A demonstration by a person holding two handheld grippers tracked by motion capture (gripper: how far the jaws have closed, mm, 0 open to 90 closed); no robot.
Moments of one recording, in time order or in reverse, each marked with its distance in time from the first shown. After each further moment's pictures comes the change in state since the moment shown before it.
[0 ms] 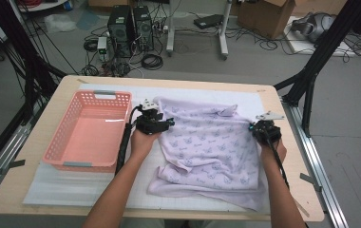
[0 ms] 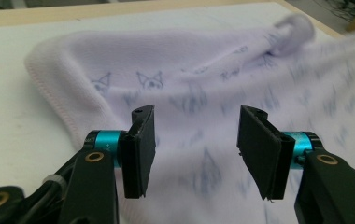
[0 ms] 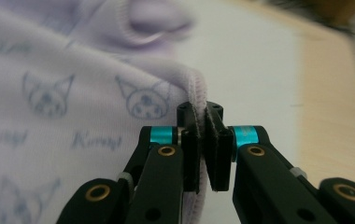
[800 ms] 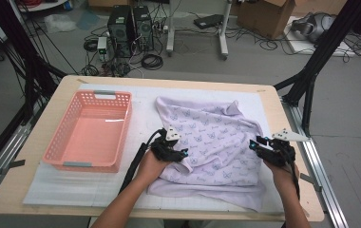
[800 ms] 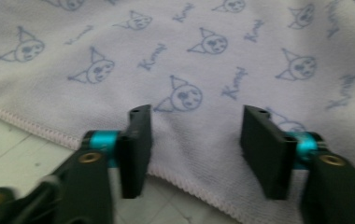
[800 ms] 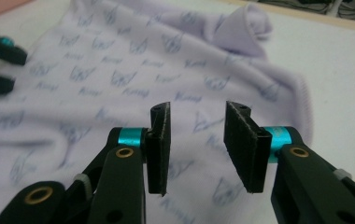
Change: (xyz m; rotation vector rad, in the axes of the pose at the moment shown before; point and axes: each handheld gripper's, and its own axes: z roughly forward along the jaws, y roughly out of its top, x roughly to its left) left arm -0.063 -0.044 0.007 0.154 -0.080 0.294; right arm 0.013 -0.037 -0.083 -0.090 0.327 0.031
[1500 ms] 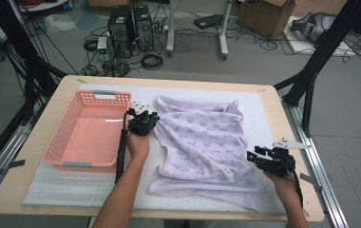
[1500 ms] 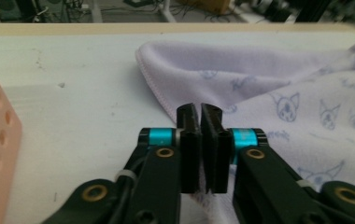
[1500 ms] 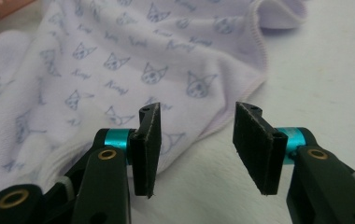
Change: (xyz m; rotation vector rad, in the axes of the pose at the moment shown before) left arm 0.090 0.003 -0.021 -0.252 0.321 -0.406; right arm 0.002 -0.021 0.000 0.053 0.121 0.057
